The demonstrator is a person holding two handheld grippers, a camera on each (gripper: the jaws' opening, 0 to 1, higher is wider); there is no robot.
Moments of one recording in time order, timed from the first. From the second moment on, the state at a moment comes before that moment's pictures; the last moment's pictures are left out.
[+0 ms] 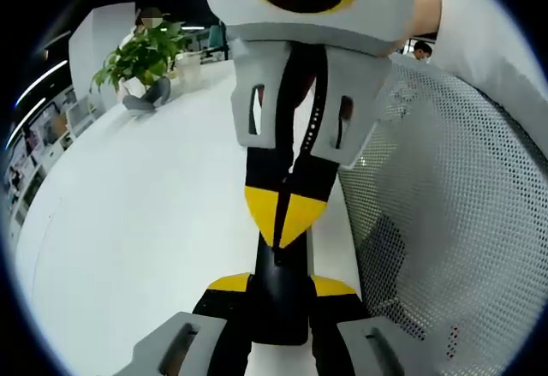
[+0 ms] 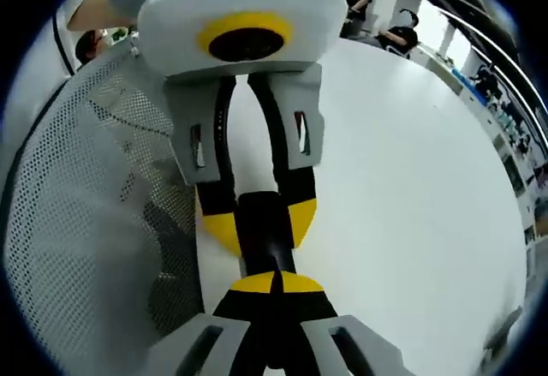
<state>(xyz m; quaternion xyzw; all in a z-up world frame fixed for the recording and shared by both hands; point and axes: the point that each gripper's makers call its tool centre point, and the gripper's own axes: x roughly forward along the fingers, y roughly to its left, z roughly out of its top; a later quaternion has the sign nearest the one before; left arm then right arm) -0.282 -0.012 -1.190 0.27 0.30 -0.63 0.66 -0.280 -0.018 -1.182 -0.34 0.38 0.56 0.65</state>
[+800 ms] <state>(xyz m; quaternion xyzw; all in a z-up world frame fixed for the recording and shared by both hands) -0.282 -0.013 -1.190 0.27 0.30 -0.63 0.66 -0.284 -0.012 -1.185 -0.42 0.33 0.60 0.59</state>
